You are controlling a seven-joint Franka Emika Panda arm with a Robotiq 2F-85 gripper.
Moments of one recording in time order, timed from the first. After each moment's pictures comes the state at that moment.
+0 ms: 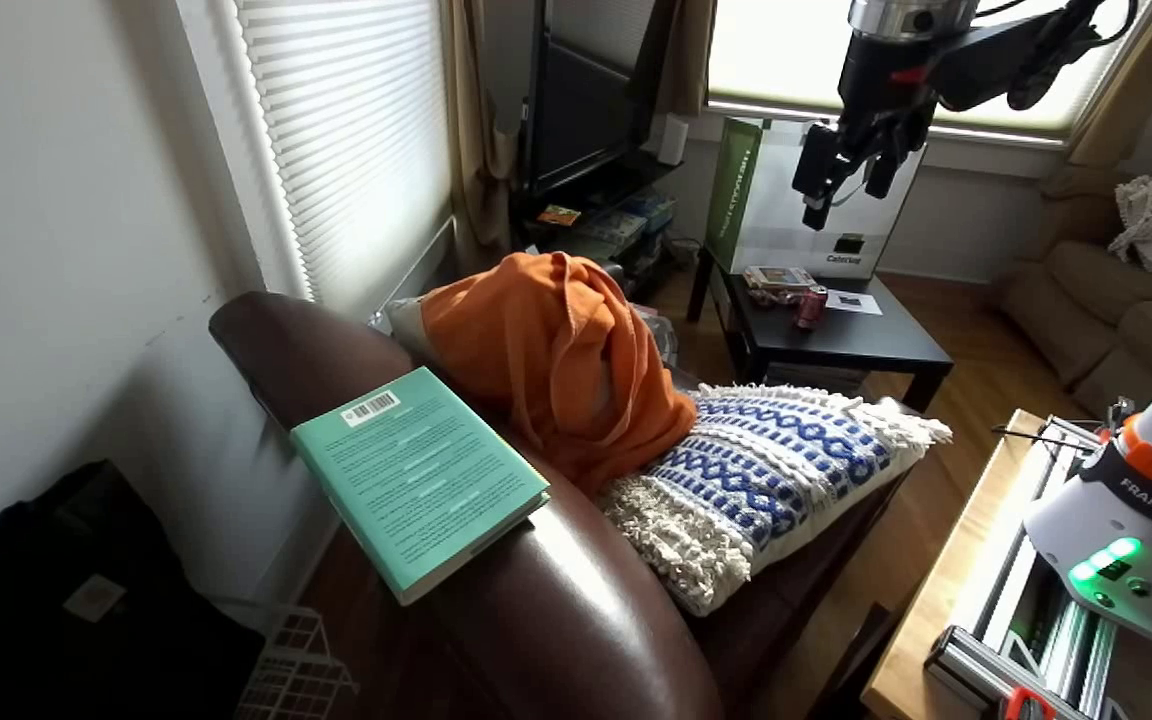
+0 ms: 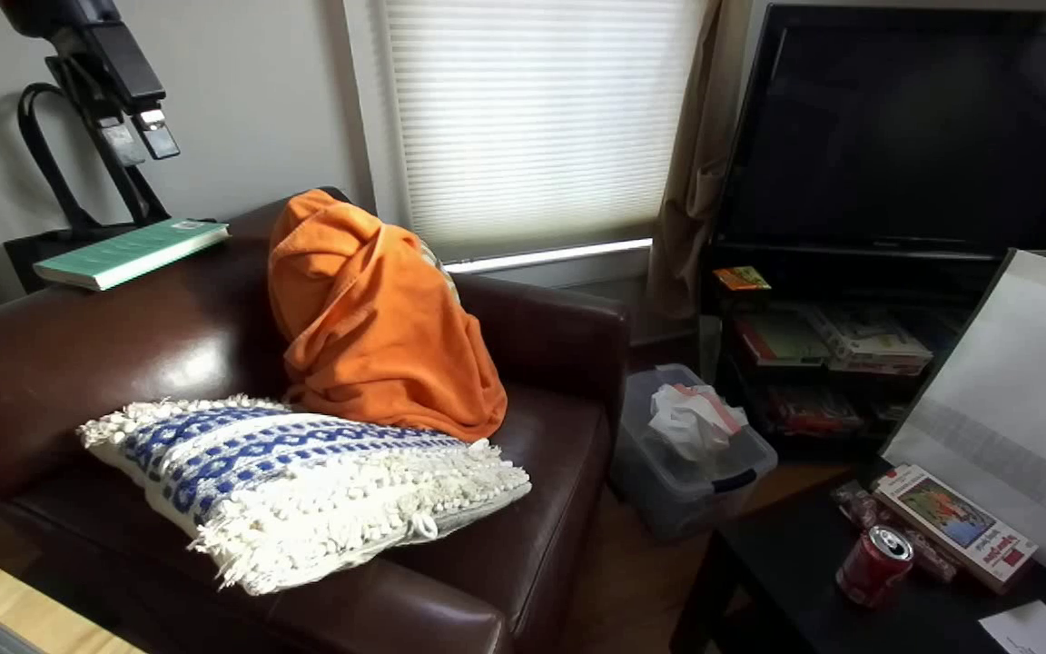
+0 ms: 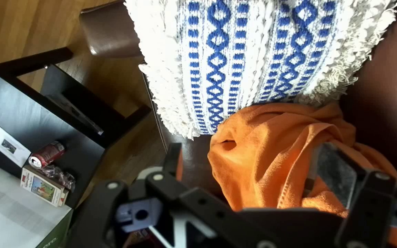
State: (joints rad) arm 0.03 -0.56 0.39 -2.48 -0.06 1.92 0.57
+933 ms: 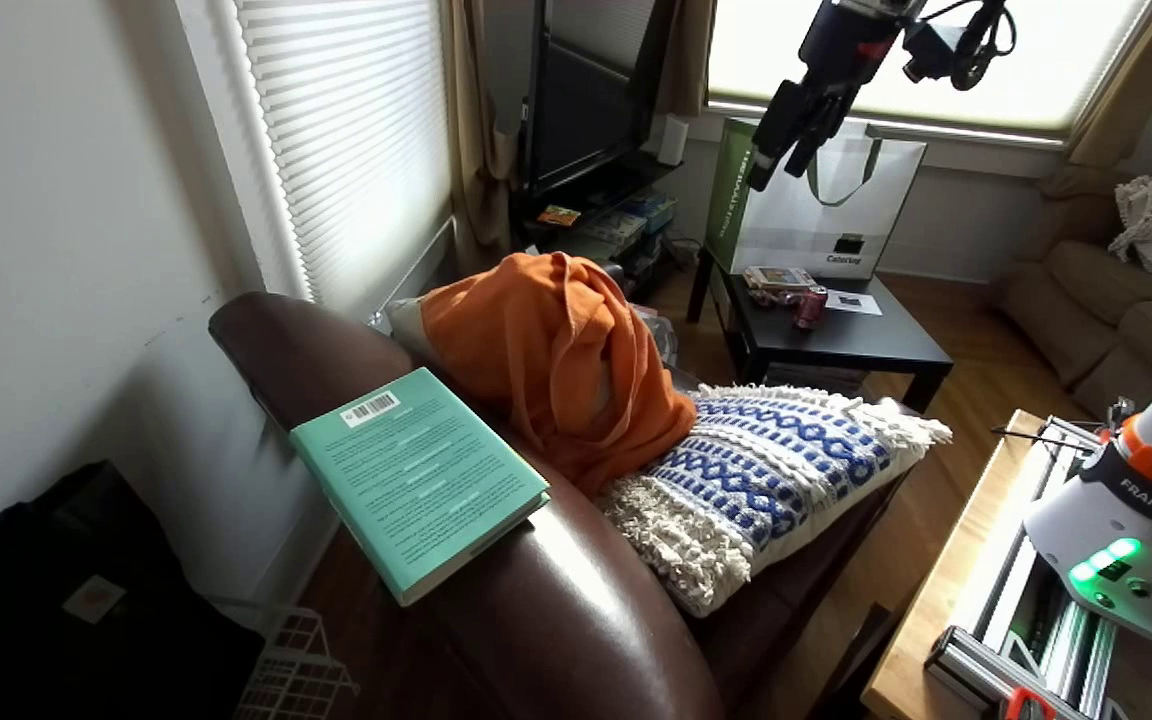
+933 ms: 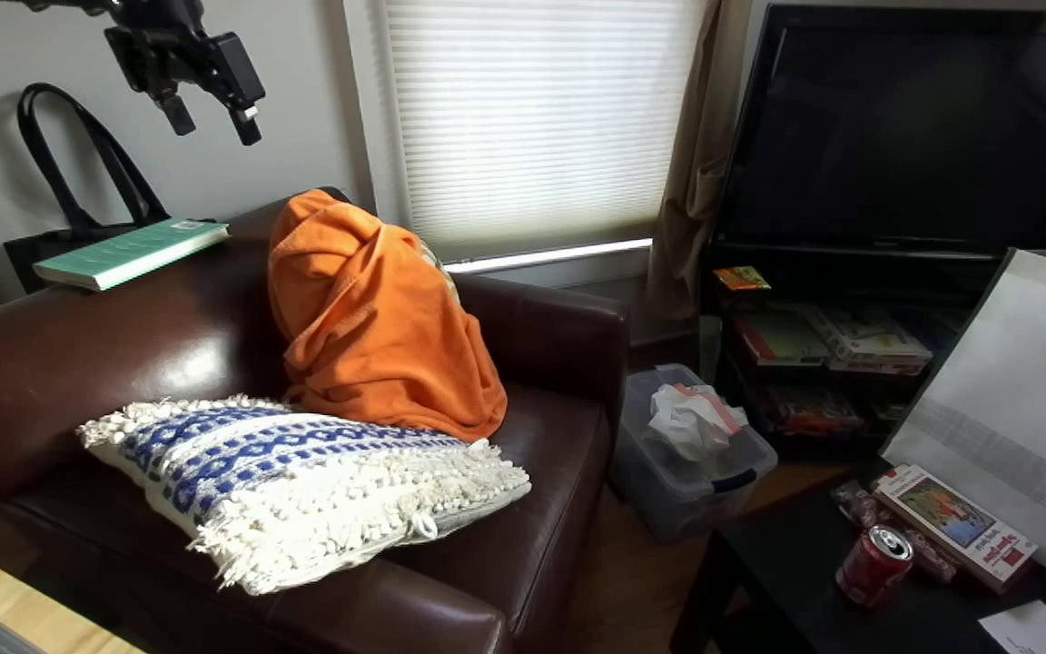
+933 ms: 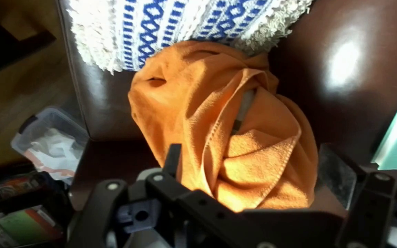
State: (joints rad) arm 0.12 -0.47 0.16 -2.49 0.07 2.25 0.16
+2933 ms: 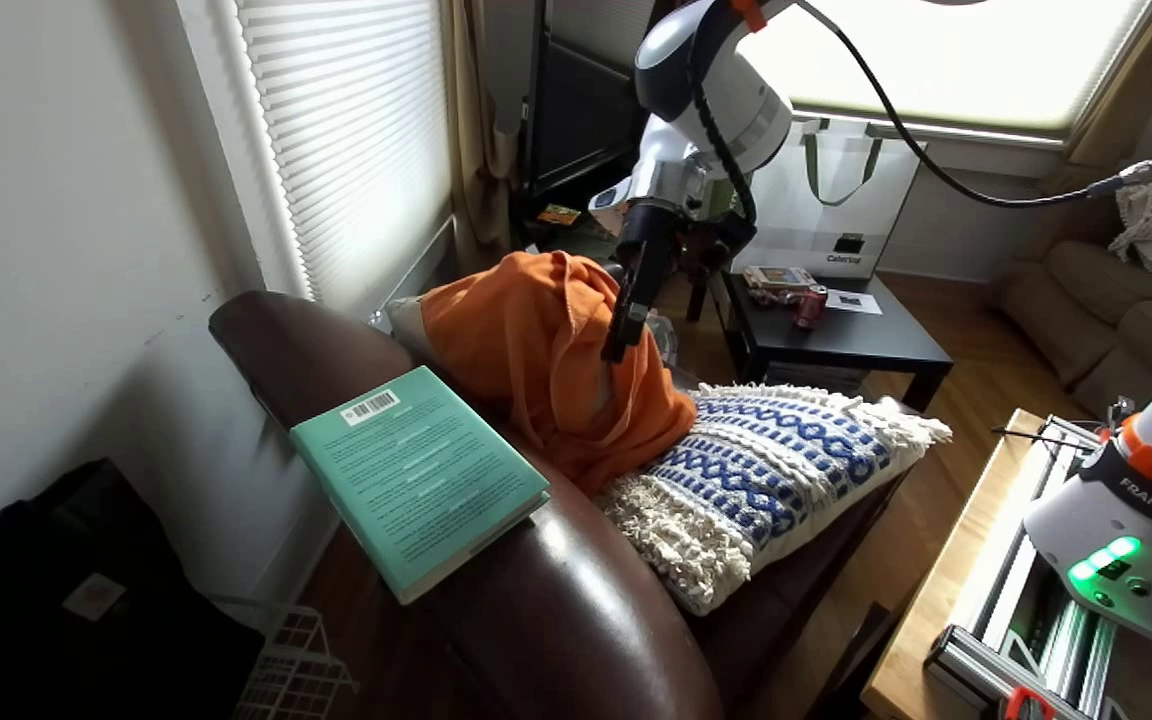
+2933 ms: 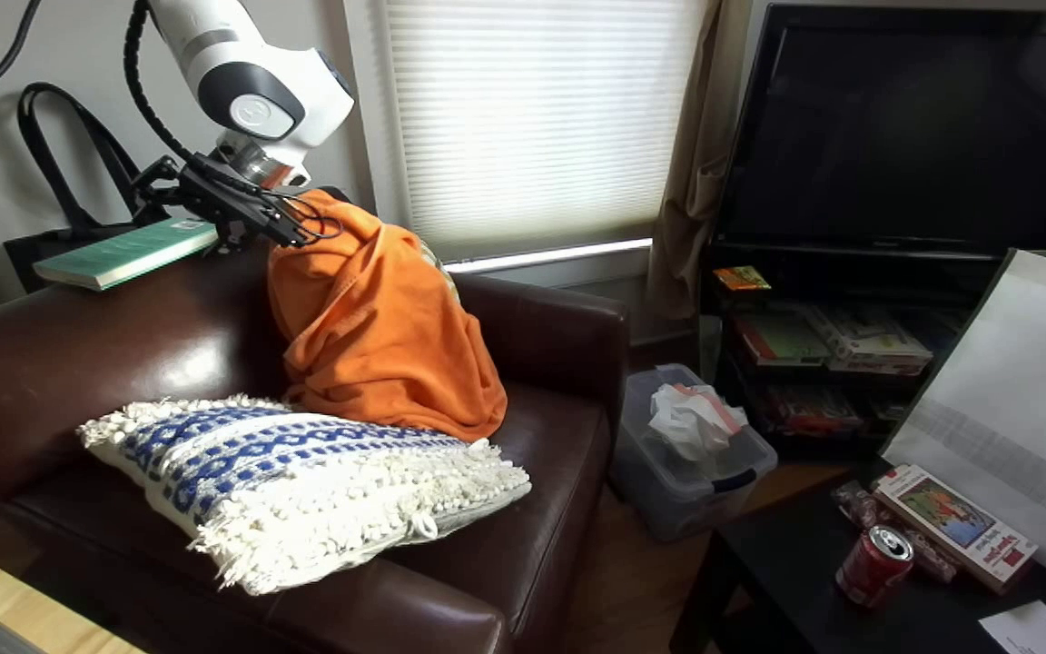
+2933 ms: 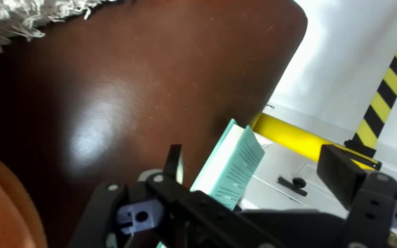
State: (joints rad) arm 0.13 0.37 0.17 -2.02 0.87 1.95 -1.03
